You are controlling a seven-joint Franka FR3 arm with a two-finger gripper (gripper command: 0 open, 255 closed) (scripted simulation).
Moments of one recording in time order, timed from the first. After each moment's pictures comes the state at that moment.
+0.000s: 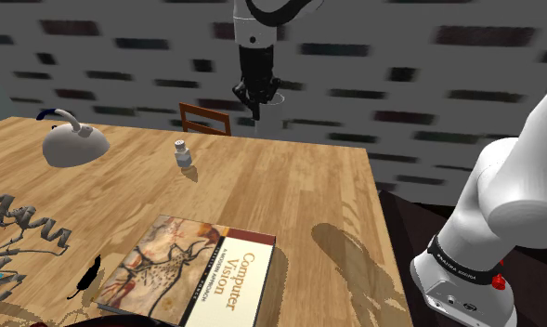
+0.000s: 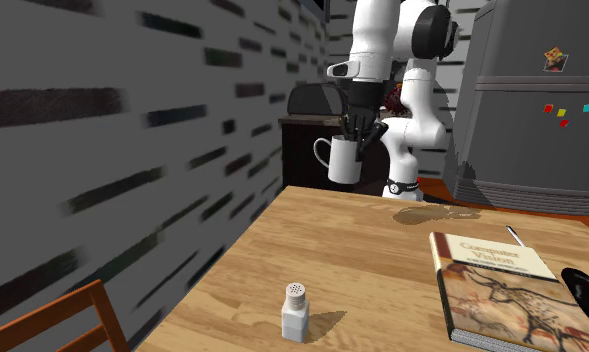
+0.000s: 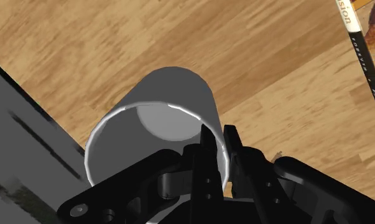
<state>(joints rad) 0.16 -0.09 0.12 -1.95 -0.03 1.89 0.41</state>
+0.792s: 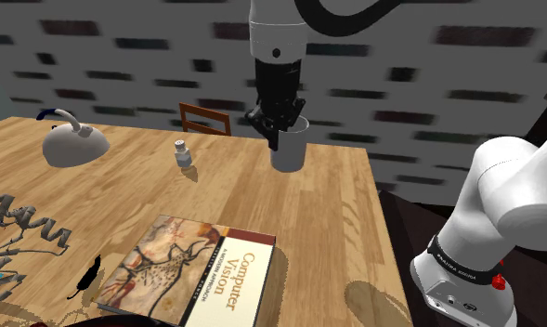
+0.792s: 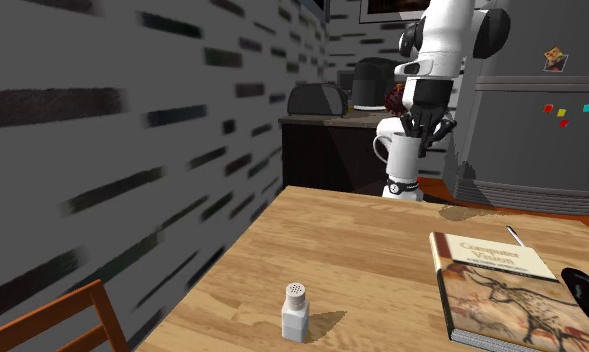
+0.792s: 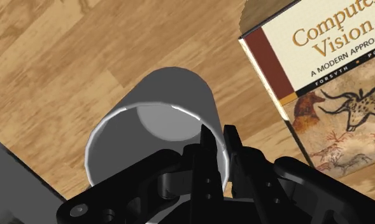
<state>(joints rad) 0.26 -0.39 0.25 -2.22 0.05 1.87 0.61</state>
